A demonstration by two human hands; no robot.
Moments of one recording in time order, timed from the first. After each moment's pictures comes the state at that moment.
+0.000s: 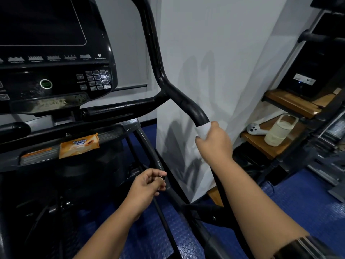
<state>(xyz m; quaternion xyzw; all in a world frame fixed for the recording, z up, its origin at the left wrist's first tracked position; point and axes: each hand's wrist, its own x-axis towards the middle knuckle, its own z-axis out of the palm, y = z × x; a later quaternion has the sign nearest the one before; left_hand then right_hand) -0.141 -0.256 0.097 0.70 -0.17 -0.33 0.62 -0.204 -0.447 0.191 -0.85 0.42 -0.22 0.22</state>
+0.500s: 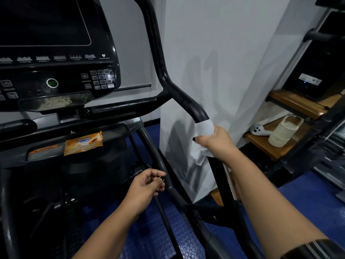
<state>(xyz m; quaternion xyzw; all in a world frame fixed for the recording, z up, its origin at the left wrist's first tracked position) -0.146 -0.250 0.095 0.70 -0.16 -0.32 0.62 -0.214 -0.470 0.190 -0.78 0.34 -0.17 0.50</state>
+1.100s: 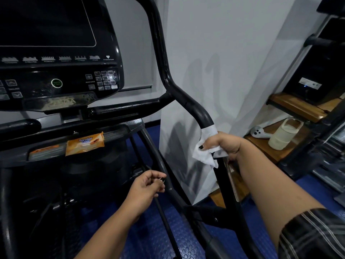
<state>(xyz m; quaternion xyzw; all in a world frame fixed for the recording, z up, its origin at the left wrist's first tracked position) -0.143 -0.244 0.093 0.70 -0.16 -0.32 0.62 -0.214 -0.487 0.210 -0.69 0.30 0.07 0.66</state>
